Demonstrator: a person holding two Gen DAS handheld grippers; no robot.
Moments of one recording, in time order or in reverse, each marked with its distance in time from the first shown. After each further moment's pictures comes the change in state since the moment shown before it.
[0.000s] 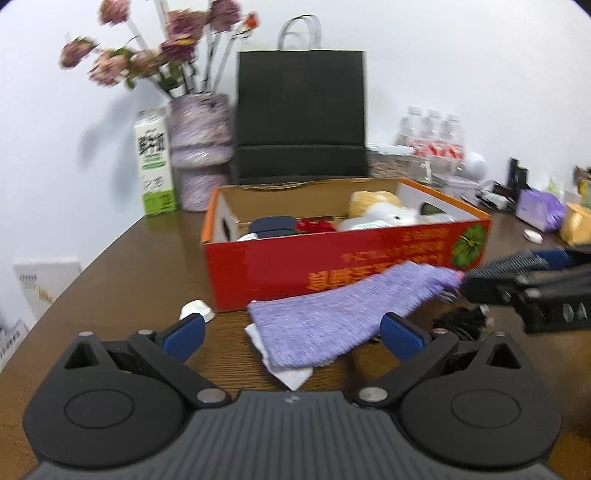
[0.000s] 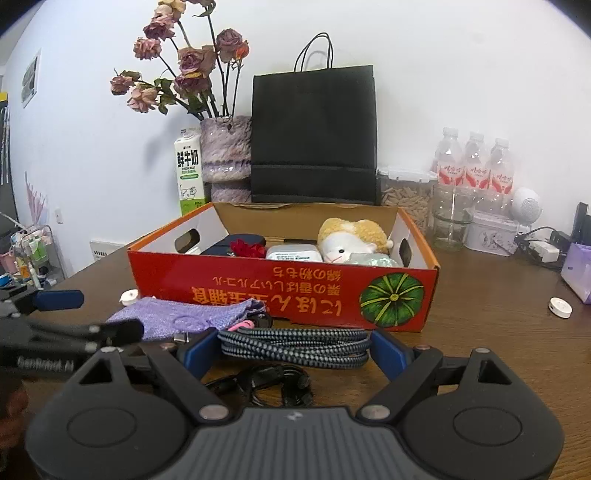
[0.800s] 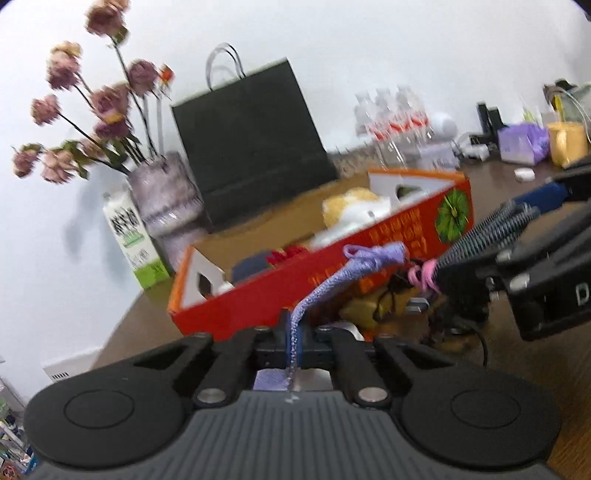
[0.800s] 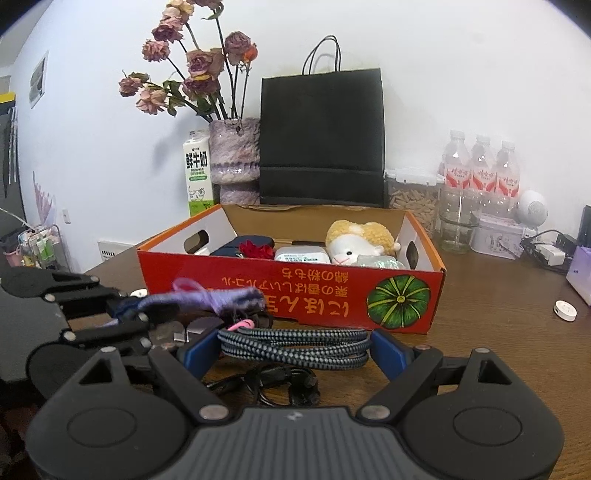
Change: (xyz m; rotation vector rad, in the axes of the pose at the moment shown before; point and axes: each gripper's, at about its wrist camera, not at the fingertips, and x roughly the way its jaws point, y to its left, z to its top) left arm 0.015 -0.048 0.002 0.308 -0.095 0.083; right arm -0.007 0.005 -0.001 -0.017 -0.014 0.030
